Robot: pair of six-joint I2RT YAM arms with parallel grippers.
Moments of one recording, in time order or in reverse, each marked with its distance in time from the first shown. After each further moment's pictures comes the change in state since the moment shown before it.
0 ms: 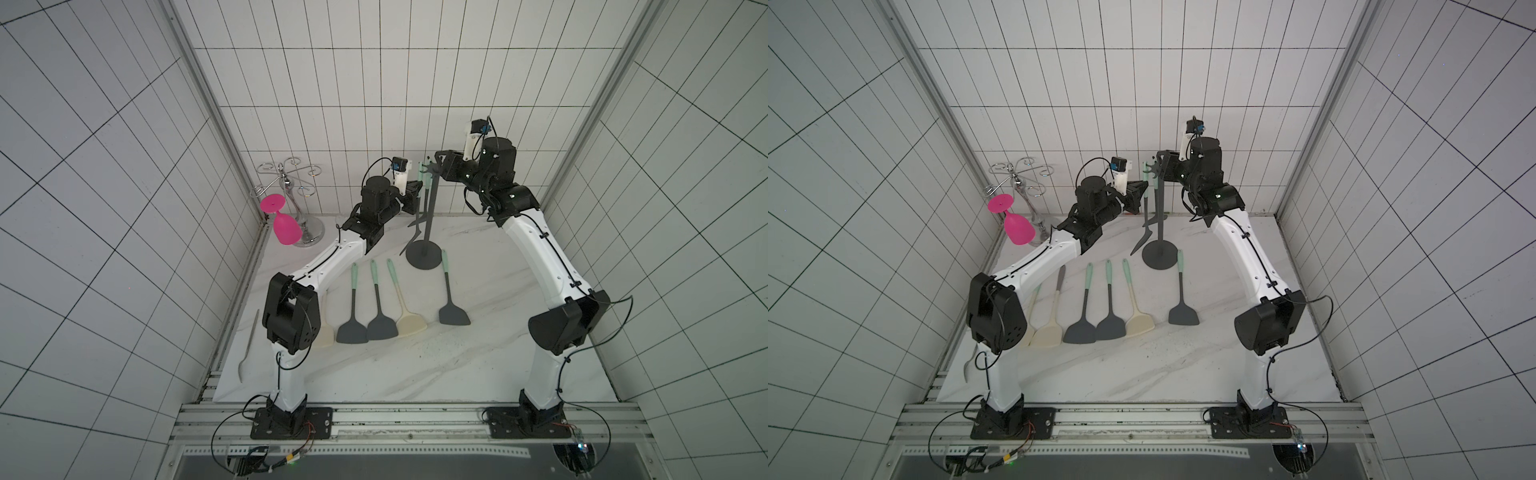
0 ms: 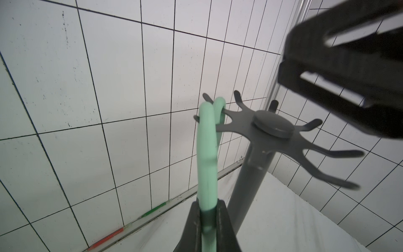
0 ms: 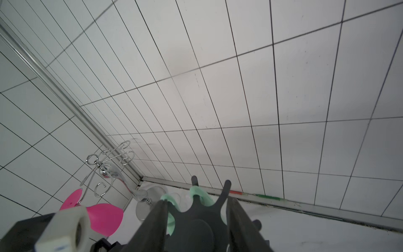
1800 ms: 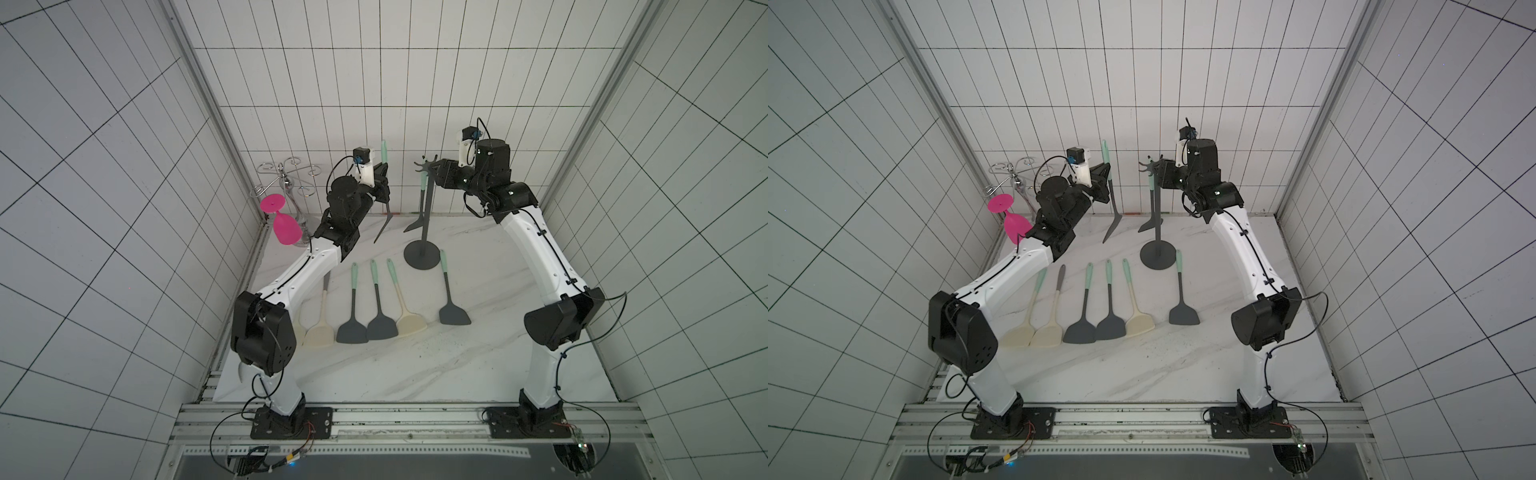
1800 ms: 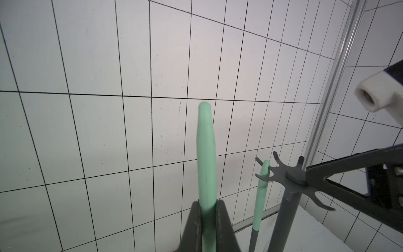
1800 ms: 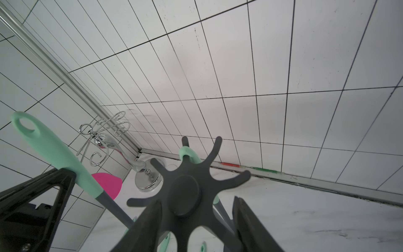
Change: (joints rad) left arm 0.089 -0.261 -0.240 0.173 -0.168 0.005; right arm -0.001 0.020 0.092 -0.205 -0.079 -0.035
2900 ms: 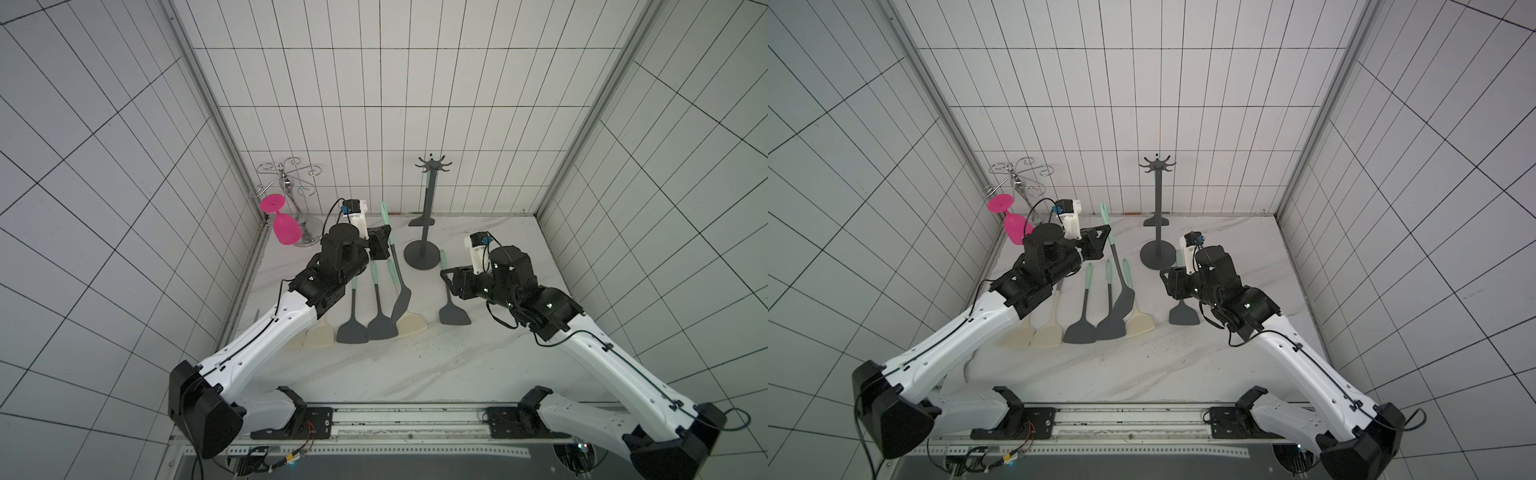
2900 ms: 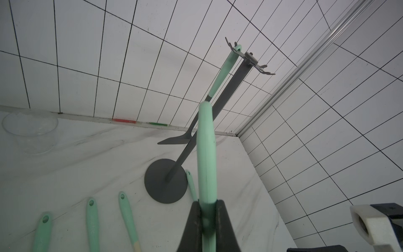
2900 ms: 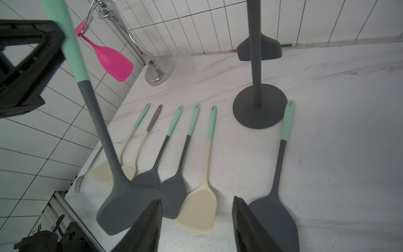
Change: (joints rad) left arm -0.183 -0.446 -0.401 -0.416 -0.067 -0.474; right arm 0.287 -0.896 -1.216 0.084 0.127 0.089
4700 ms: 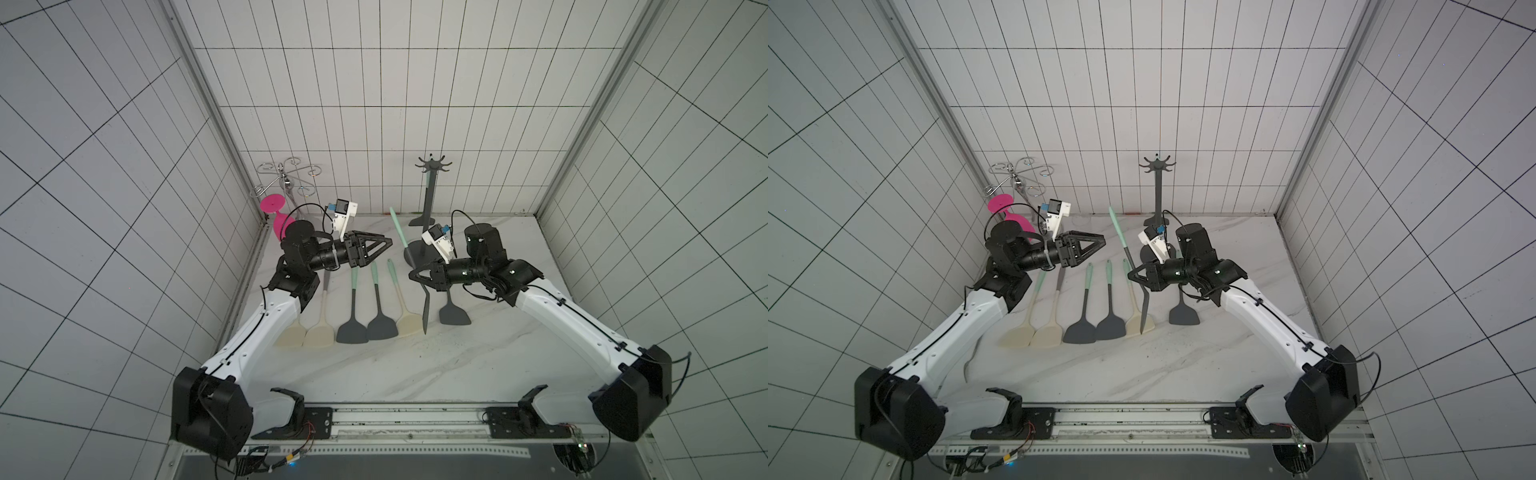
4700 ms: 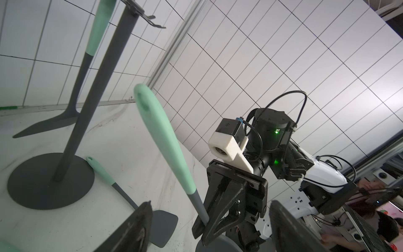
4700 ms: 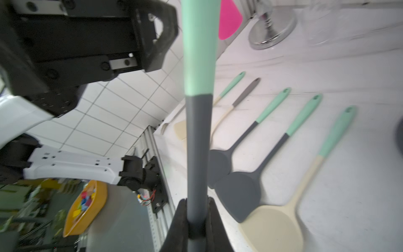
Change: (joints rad) left arm 0.333 0.013 -0.151 0.411 1.051 -0.116; right arm -0.091 0.313 0.130 0.141 -0.766 -0.107
